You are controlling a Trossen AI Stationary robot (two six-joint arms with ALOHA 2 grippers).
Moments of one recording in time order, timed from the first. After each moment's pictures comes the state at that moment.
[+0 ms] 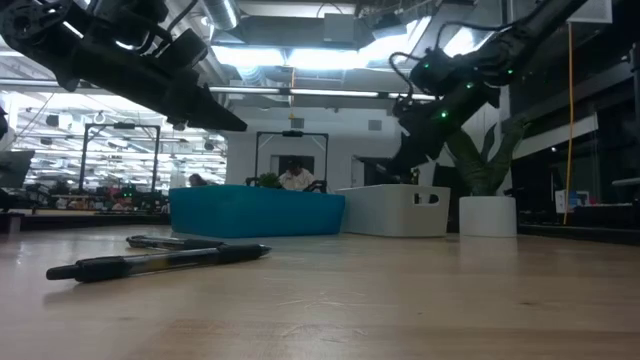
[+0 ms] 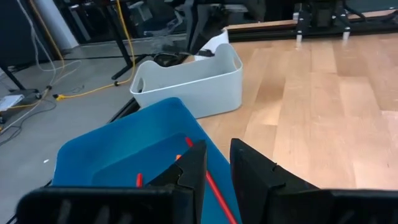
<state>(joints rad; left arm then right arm) 0.09 1.05 0.30 0.46 -0.37 0.09 -0.62 1.52 0.84 -0.05 -0.16 -0.17</state>
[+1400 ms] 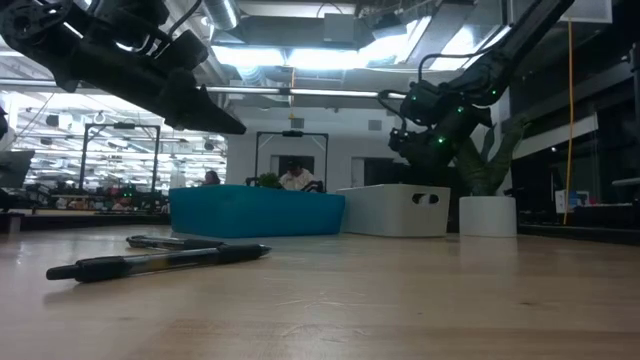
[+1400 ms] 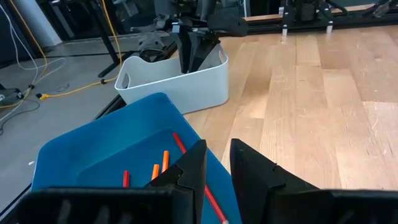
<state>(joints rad) 0.09 1.05 0.30 0.44 -0.32 0.09 -0.66 1.67 0.88 -0.14 -0.21 -0.16</state>
